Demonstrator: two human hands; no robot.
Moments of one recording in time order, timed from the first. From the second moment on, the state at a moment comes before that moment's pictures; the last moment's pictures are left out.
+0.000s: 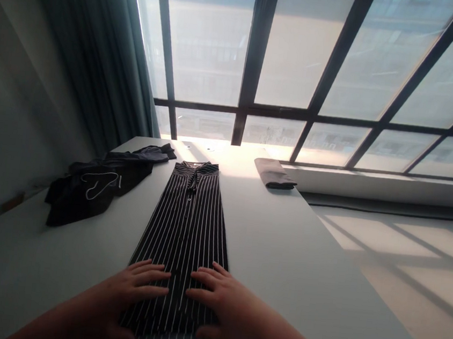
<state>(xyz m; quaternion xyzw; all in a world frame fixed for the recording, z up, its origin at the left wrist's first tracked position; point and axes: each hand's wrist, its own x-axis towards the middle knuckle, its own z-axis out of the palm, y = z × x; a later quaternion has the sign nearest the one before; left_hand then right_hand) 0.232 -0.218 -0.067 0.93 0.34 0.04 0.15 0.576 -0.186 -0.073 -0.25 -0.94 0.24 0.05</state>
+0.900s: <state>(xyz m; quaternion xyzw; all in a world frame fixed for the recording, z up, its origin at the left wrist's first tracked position) 0.210 -0.283 -0.111 0.81 0.51 0.28 -0.03 0.615 -0.240 -0.117 -0.36 -0.91 0.11 0.17</state>
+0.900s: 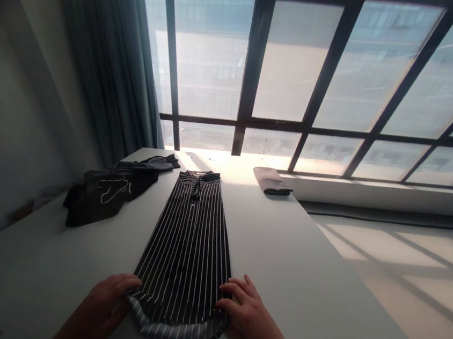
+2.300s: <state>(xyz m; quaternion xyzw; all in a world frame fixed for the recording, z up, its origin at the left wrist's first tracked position) 0.197 -0.087 -0.090 0.67 0.63 0.34 0.21 0.576 -0.026 -0.082 -0.51 -0.78 0.24 0.27</state>
